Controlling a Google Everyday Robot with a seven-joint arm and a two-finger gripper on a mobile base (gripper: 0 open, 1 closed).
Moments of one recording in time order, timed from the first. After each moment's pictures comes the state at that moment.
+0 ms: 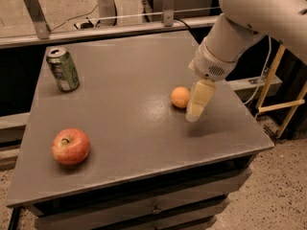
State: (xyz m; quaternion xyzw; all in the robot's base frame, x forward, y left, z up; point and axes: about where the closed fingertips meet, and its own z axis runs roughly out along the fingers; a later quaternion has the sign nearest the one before) arm 0.550 -0.108 0.863 -0.65 0.74 0.04 0.17
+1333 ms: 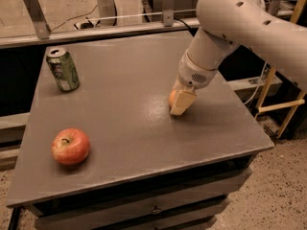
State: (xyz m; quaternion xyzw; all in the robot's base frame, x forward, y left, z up) arm 0.555 -0.074 0.826 -0.66 0.73 0.08 0.14
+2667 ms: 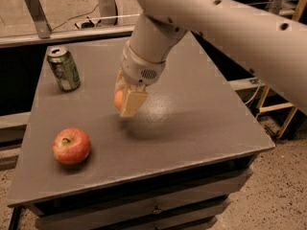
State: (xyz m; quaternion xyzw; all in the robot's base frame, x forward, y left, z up) arm 0.502 0.063 0.874 -0.79 0.57 0.13 0.17
